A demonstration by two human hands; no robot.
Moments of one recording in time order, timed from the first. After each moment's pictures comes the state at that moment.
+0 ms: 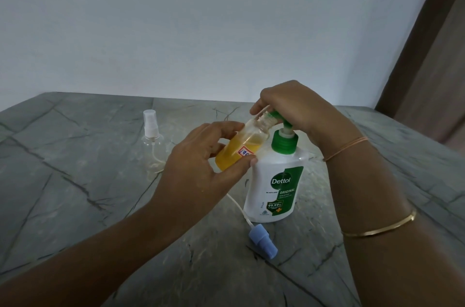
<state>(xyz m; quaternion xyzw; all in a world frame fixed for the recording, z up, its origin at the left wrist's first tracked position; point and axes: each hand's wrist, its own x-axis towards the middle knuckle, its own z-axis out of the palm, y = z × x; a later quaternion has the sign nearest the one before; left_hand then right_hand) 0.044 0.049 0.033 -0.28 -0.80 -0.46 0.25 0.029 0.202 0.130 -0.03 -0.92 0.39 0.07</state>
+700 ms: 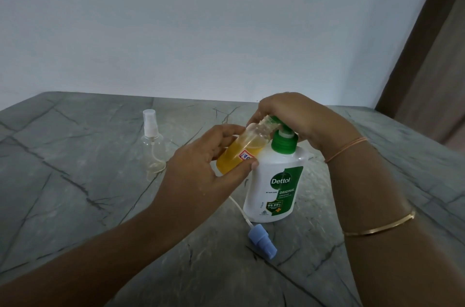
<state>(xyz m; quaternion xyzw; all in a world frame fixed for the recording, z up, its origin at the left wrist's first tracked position) 0.046 0.052 0.029 -0.29 -0.79 -0.48 0.24 0.034 0.200 0.128 -0.03 -0.92 0.38 0.02</state>
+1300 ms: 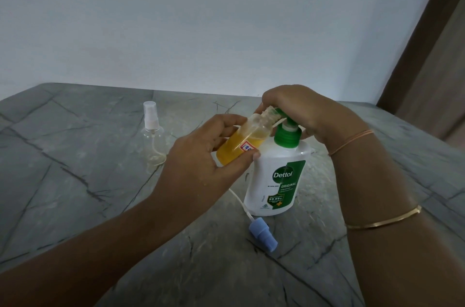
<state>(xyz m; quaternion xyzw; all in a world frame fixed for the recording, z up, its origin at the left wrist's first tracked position) 0.045 0.051 0.030 -0.29 -0.79 -0.49 0.24 0.039 0.201 0.130 -0.02 -0.93 0.38 0.00</state>
